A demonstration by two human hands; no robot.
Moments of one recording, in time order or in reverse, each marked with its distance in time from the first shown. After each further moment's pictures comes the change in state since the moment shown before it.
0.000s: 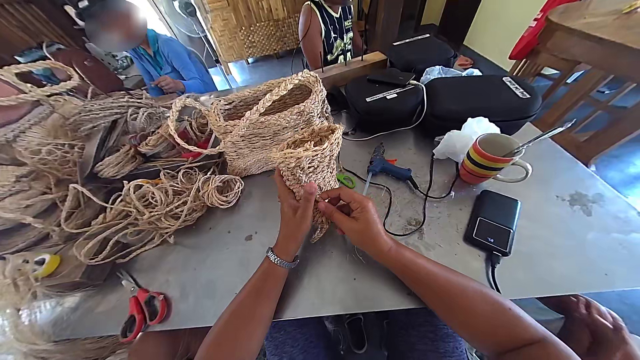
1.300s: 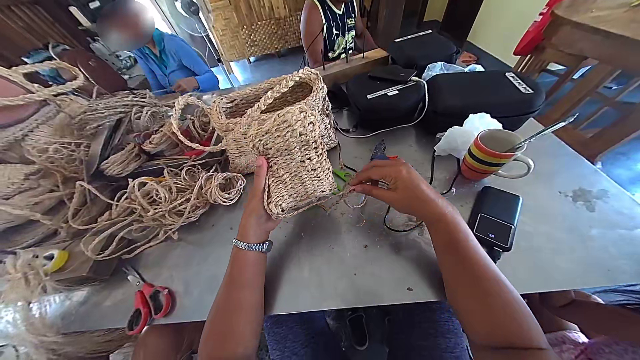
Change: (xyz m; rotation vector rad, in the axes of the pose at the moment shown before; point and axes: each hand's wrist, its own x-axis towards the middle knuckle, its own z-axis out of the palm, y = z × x) left_hand 0.028 0.023 -0.057 -0.642 -0.200 -0.351; right_hand 0.027 -0.007 -0.098 -0.583 -0.233 -0.316
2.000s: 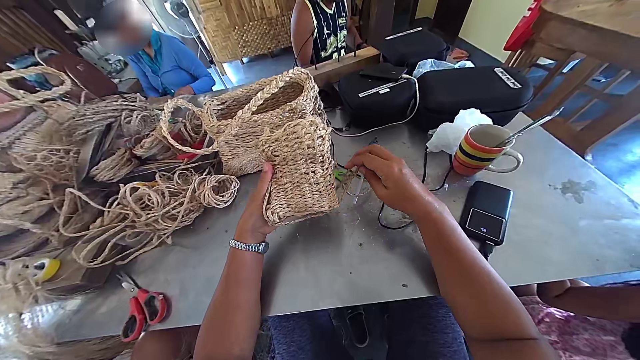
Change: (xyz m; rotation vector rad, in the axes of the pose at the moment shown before) left_hand 0.000 -0.005 -0.004 -0.014 -0.157 -0.157; right_hand 0.004 -0.001 0.001 -0.073 0.122 -0.022
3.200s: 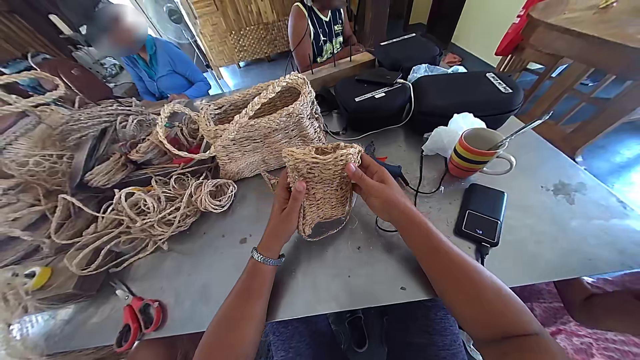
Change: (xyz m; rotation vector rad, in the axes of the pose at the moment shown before) left_hand 0.010 -0.041 0.018 0.647 0.100 0.309; right_hand 0.001 -0.022 0.028 0.973 0.104 0.521
